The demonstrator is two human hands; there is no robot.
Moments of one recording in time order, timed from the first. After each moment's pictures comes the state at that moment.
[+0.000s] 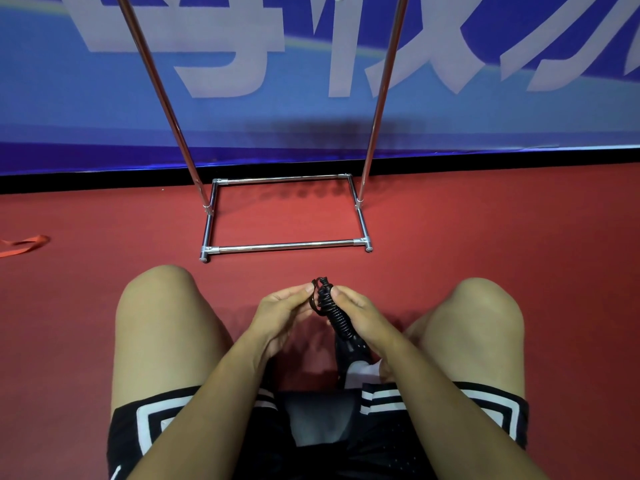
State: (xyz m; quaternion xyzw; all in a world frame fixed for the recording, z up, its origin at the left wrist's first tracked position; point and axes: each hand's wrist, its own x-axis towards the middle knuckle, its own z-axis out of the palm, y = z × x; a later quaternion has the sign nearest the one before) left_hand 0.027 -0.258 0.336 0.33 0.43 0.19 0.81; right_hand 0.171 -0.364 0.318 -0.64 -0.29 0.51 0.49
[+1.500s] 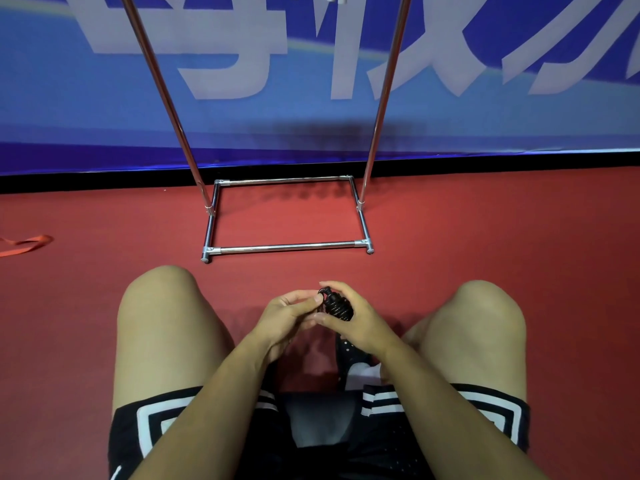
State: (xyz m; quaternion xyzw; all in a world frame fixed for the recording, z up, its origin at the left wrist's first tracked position) left_hand 0.024 -0.262 0.334 0.39 0.42 0.15 0.81; right_hand 0.169 -0.370 0.329 -0.68 -0.42 0.42 0.43
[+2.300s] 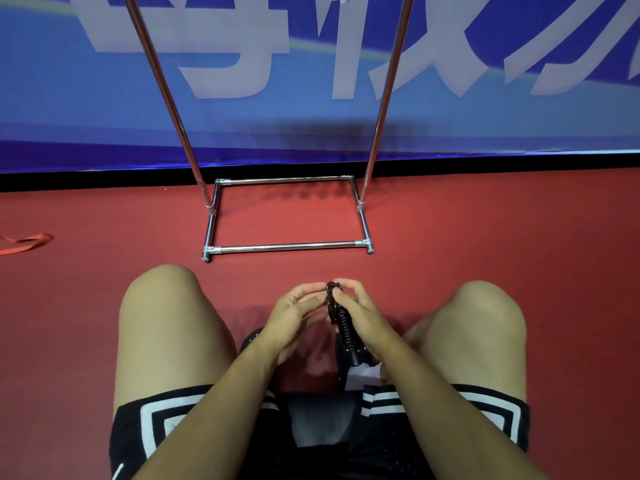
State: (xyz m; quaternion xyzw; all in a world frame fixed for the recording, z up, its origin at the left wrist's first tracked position) left_hand 0.031 -0.268 0.329 0.38 0.36 0.19 0.83; right_hand 0.165 -0.363 0.326 -0.64 -0.26 0.50 0.52
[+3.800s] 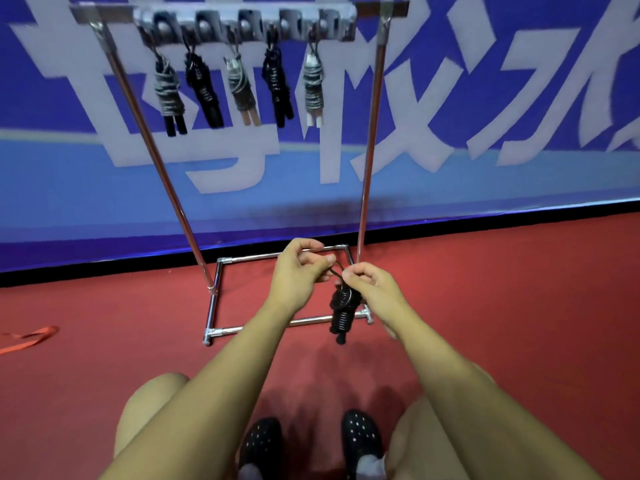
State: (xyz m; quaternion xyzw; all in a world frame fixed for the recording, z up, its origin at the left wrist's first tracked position) left_hand 0.139 -0.167 0.503 0.63 0.32 0.34 0.62; right_hand 0.263 -0.278 0.473 -0.63 -0.31 0.38 0.60
